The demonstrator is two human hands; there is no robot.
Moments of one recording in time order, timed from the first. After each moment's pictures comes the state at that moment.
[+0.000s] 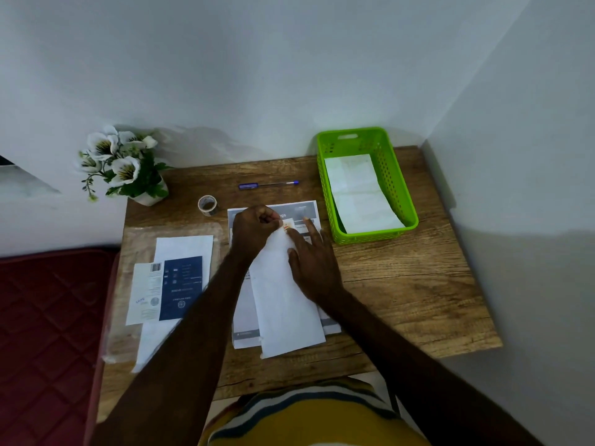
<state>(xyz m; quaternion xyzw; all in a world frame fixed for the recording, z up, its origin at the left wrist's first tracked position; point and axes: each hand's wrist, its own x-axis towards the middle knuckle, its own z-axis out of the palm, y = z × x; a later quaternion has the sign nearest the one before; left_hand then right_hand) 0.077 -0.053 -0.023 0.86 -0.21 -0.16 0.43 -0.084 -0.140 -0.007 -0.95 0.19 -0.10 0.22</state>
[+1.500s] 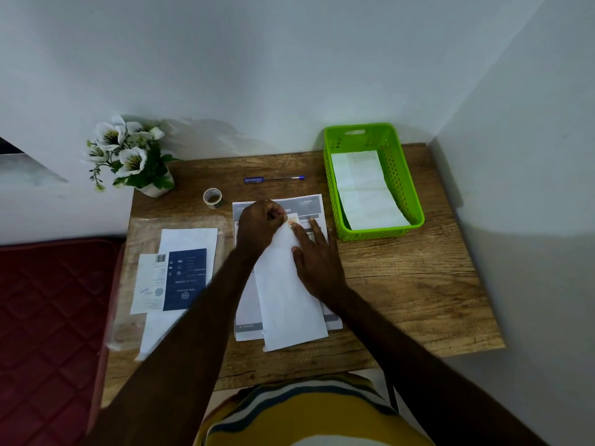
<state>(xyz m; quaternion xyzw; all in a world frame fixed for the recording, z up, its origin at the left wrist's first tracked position) 0.072 -0.053 -0.023 0.88 -0.22 -0.14 0.40 -0.084 -0.143 -0.022 -0.96 0.20 -0.03 0.21</state>
